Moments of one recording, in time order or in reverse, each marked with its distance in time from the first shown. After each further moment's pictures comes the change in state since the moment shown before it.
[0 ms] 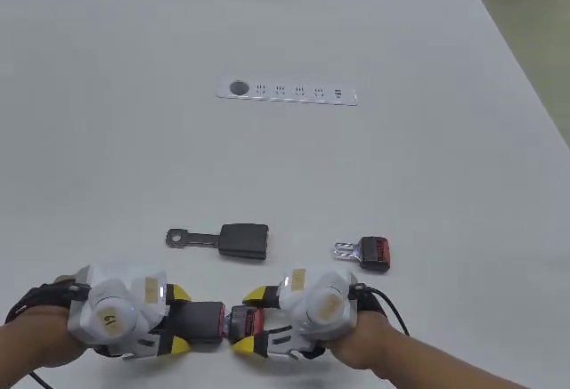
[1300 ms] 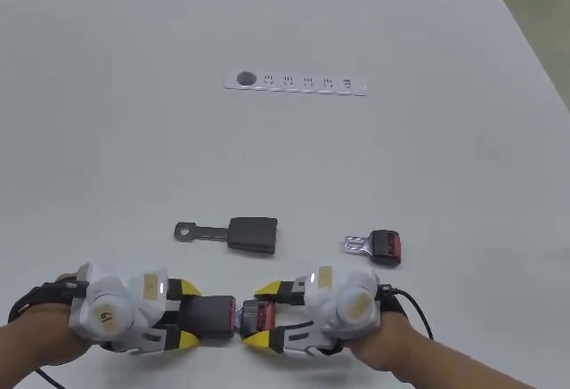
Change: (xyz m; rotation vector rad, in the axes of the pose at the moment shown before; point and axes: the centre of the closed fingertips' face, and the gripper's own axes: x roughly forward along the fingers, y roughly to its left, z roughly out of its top) left arm 0.000 -0.001 0.000 -0.008 -0.062 -0.013; right arm -0.005 0.000 0.001 0.032 -0.102 0.005
